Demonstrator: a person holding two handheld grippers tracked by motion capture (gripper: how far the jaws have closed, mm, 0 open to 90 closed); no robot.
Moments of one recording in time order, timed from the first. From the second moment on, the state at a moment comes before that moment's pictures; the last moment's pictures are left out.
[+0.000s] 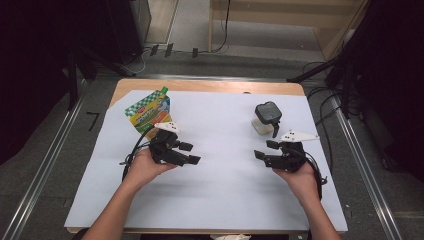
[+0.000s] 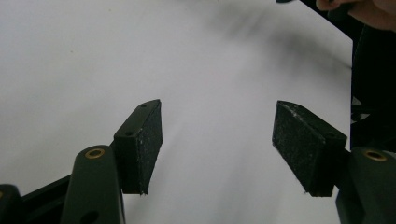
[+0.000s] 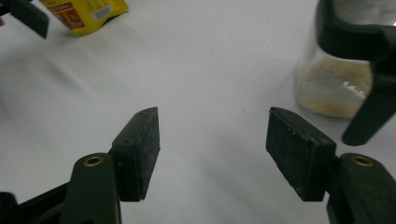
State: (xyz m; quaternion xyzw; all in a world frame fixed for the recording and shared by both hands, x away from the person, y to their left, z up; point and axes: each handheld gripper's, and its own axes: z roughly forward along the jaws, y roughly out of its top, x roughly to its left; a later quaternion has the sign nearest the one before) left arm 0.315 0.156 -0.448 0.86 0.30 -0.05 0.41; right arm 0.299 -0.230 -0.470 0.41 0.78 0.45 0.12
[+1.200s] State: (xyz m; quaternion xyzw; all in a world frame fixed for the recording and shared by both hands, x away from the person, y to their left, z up) left arm 0.300 0.161 -0.450 0.86 0.30 -0.07 0.41; right arm 0.404 -0.241 -0.483 0.50 0.75 0.40 0.19
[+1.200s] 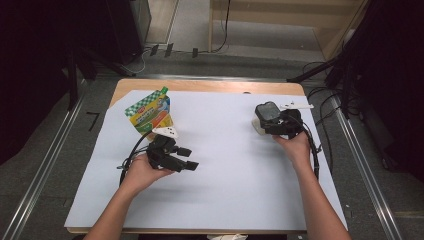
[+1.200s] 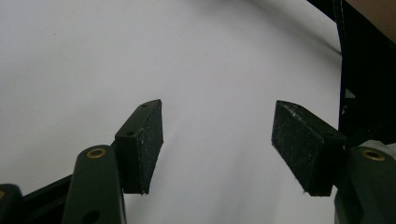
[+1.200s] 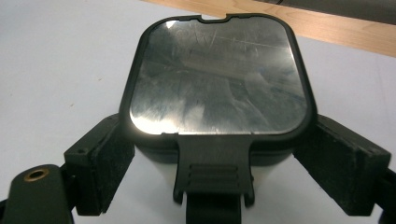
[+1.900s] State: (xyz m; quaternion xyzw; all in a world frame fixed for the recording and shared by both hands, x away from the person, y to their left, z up) left arm 0.293 0.171 -0.450 0.85 0.31 -0.07 0.41; right arm 0.419 -0.226 -0.504 0.50 0.74 0.40 0.22
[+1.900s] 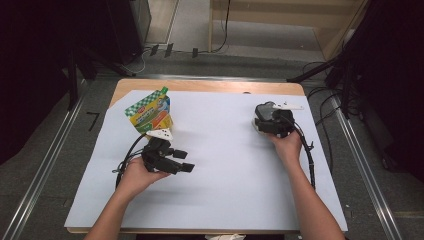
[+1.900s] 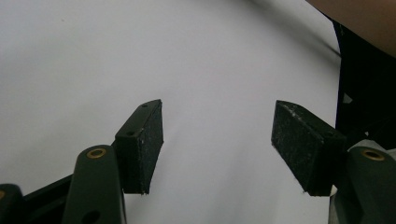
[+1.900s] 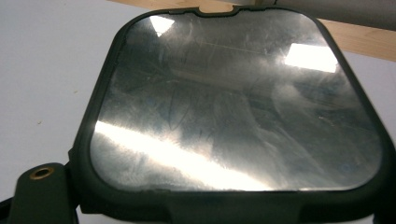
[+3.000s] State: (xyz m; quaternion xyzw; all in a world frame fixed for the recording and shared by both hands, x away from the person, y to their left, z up) left arm 0.302 0.169 -0.449 0.86 0.31 -0.08 0.40; right arm 0.373 -0.217 -0.469 0.44 0.75 0.45 0.17
